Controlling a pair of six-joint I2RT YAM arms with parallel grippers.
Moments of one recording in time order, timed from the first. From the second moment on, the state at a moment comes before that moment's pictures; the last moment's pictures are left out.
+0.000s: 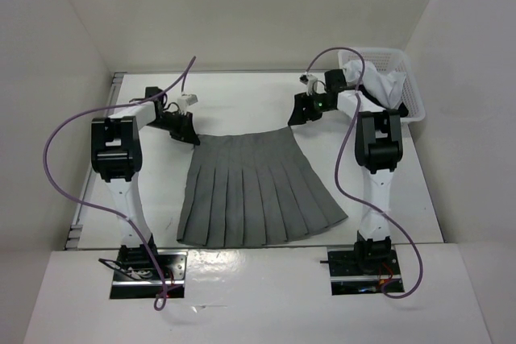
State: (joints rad) left arm 0.08 2.17 1.53 -0.67 0.83 0.46; right arm 0.10 2.24 1.71 -0.45 -0.74 -0.20
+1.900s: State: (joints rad) left arm 0.06 2.22 1.65 -0.74 0.80 0.48; right arm 0.14 2.33 1.79 -0.59 -0.77 -0.27
